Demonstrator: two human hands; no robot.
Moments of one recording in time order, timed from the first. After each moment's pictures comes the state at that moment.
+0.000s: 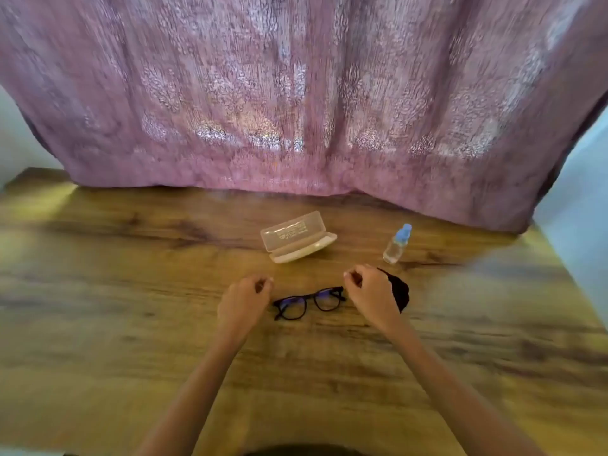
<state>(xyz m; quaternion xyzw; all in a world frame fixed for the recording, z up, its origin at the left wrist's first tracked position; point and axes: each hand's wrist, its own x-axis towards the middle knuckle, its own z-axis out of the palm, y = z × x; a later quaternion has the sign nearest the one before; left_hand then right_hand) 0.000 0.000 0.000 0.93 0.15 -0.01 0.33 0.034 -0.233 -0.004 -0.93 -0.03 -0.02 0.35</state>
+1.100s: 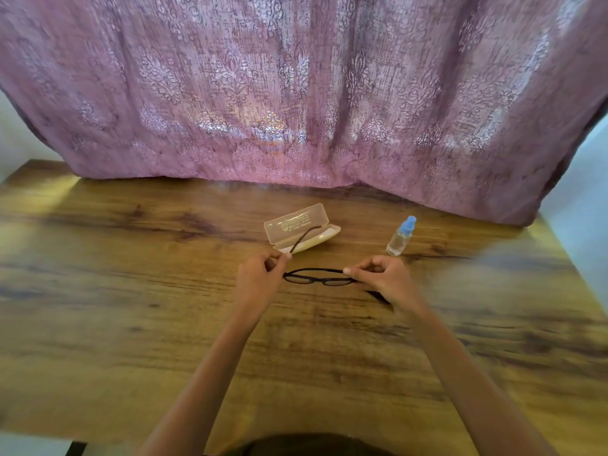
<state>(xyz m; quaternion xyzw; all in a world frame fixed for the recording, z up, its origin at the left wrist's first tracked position) 0.007 -0.017 0.034 0.88 0.14 0.03 0.46 0.029 -0.253 0.027 -0.76 0.06 0.15 0.63</state>
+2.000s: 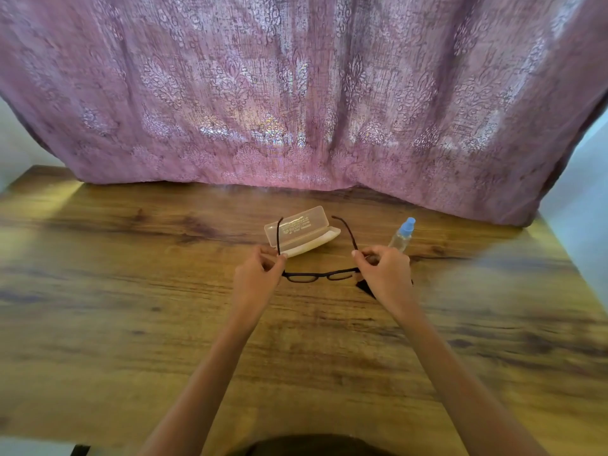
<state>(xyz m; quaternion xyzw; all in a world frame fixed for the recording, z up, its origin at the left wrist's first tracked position) 0.006 -0.017 0.040 0.84 0.16 0.04 0.51 0.022 -0.229 0.053 -0.89 0.05 -0.04 0.46</state>
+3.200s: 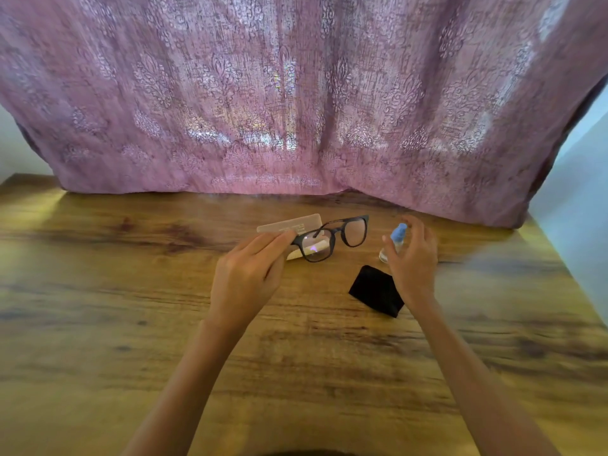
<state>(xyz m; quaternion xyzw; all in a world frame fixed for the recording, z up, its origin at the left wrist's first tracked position) -0.004 -0.020 0.101 0.88 -0.20 0.38 0.22 0.069 -0.286 0.020 -0.89 0.05 -0.26 0.36</state>
